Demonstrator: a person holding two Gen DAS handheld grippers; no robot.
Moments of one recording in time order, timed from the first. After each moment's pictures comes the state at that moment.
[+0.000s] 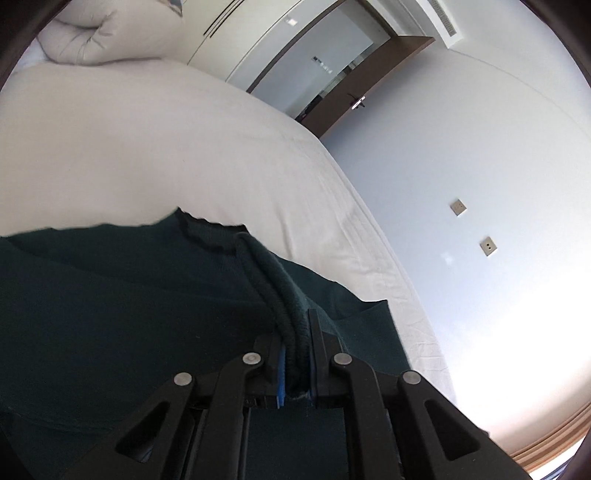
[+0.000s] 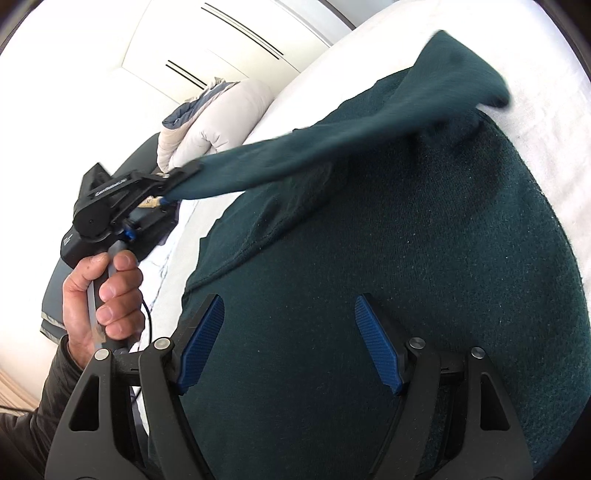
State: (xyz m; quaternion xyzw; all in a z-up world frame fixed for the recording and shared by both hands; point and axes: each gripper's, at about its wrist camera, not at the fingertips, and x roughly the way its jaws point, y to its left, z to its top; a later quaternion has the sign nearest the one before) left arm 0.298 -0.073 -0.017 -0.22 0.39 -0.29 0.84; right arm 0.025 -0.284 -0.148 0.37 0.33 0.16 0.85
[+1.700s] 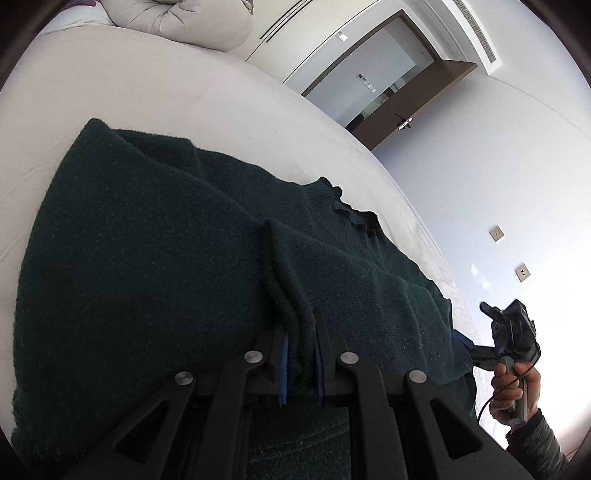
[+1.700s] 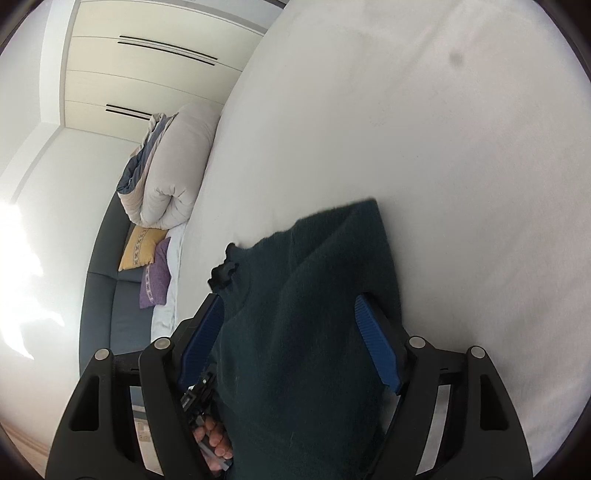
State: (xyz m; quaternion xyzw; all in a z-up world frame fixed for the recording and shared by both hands) left arm 0.306 -0.002 -0.130 -0.27 0.40 -0.23 0.85; right arm 0.201 -0.459 -0.127 0.49 0.39 0.14 0.77
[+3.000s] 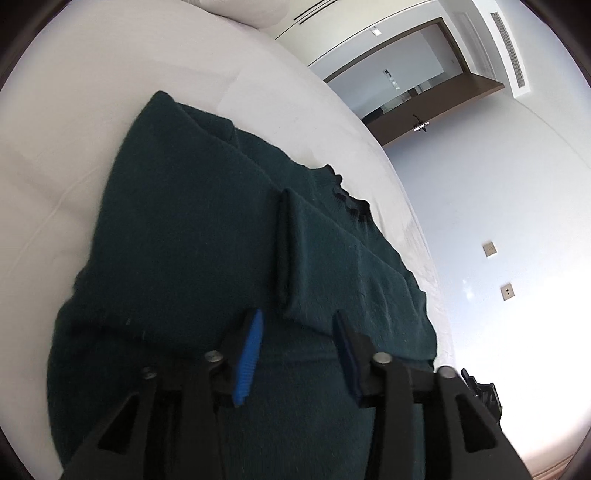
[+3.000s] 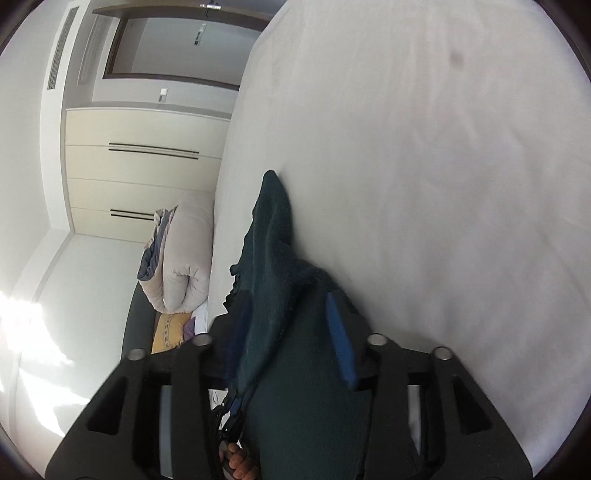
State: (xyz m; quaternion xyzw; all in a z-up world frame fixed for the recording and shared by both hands) left arm 0.255 0.035 -0.109 -0.33 0.45 -0.22 0.80; right arm 0.008 -0.452 -0.162 0.62 0.25 0.02 0.74
